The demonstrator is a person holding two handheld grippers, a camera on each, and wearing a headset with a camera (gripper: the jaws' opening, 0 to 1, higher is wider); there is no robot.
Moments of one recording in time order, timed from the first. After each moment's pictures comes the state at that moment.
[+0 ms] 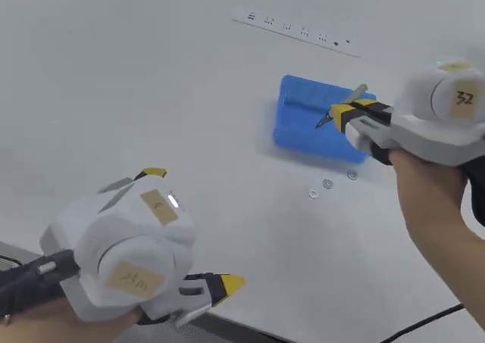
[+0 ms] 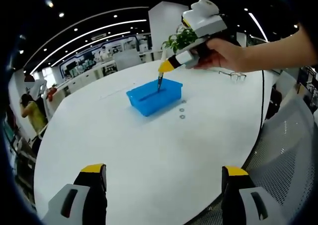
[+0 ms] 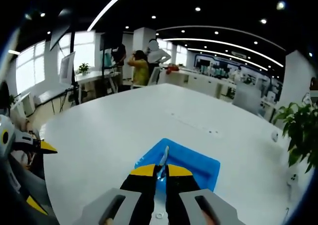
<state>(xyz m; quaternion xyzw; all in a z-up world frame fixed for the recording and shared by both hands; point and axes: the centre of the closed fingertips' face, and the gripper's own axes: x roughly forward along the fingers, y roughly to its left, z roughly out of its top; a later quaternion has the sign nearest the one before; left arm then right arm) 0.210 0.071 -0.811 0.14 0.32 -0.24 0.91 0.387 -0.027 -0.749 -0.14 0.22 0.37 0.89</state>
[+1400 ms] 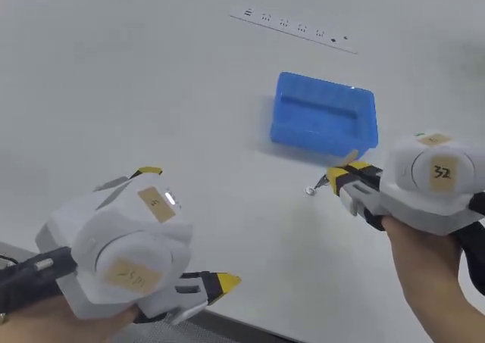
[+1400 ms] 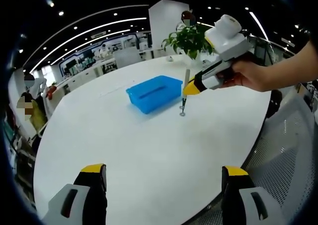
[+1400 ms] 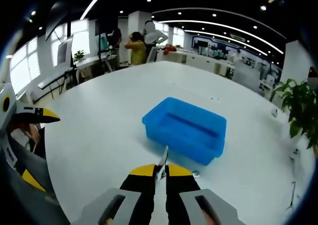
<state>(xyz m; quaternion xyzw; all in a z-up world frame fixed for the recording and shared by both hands) 0.210 0.072 -0.815 0.14 0.33 -0.23 0.90 0.345 -0.055 -0.815 -0.14 0.30 0.34 0.88</state>
